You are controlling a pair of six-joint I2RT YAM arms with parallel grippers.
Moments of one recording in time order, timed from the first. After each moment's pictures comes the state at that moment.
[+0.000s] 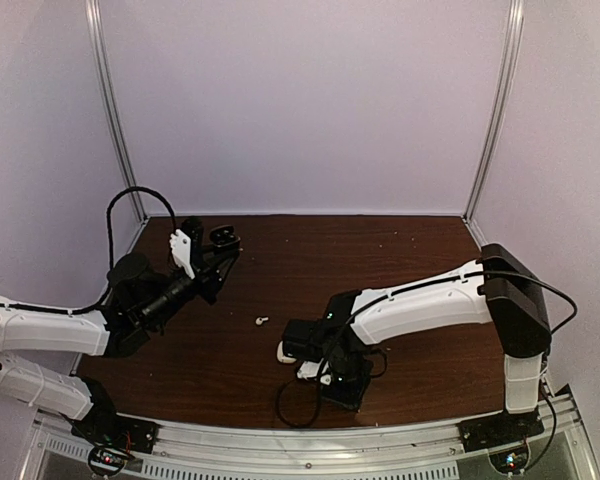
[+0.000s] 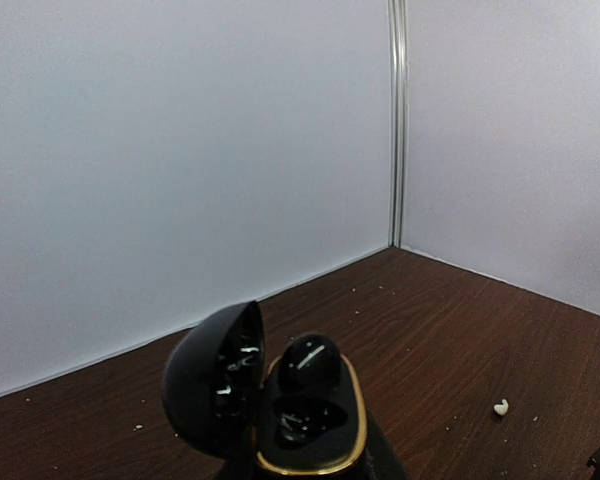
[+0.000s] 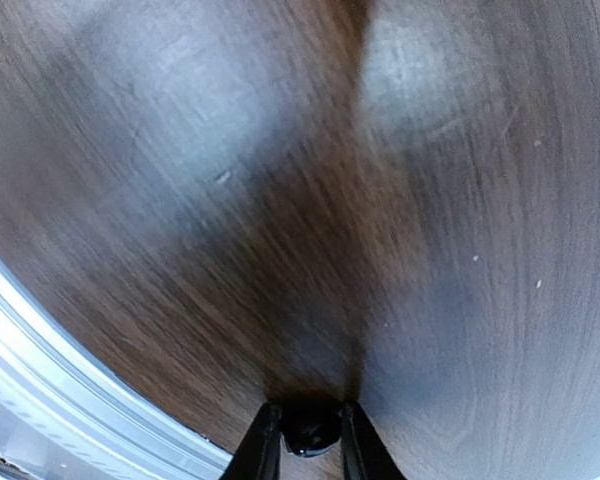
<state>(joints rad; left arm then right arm) -0.76 1.18 0.44 0.84 -0.02 0.02 1.23 2.02 1.42 -1.10 -0.07 0.13</state>
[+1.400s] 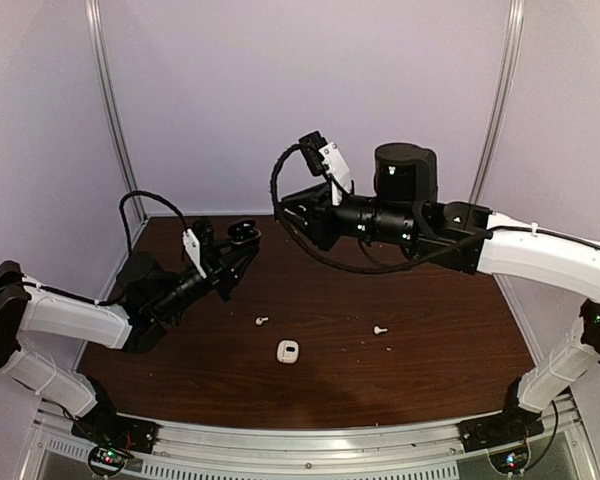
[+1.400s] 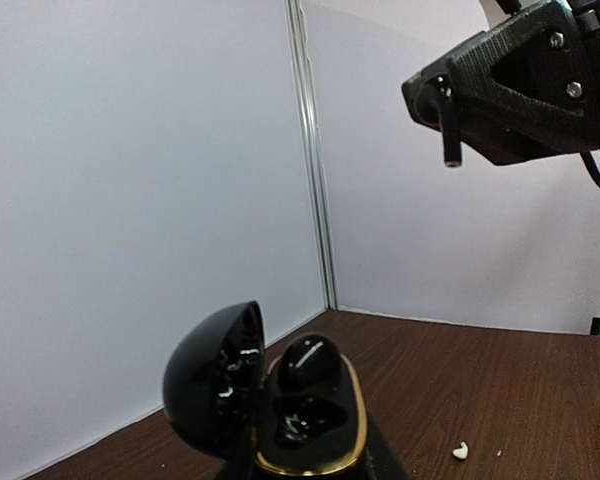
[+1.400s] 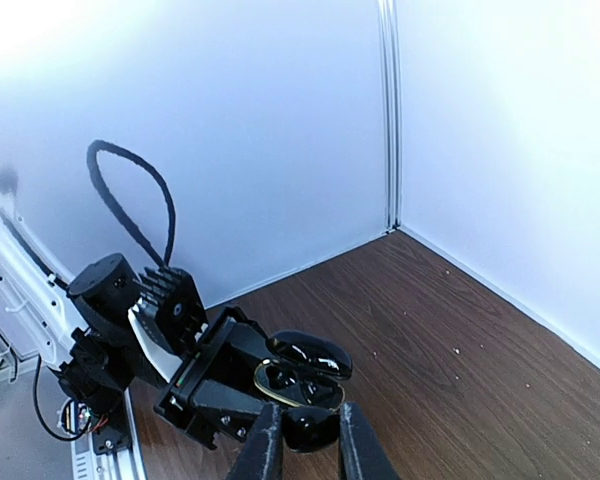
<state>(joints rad) -0.77 1.38 0.48 1.17 0.20 0.07 1.02 1.50 1.42 -0.04 -0.07 0.10</state>
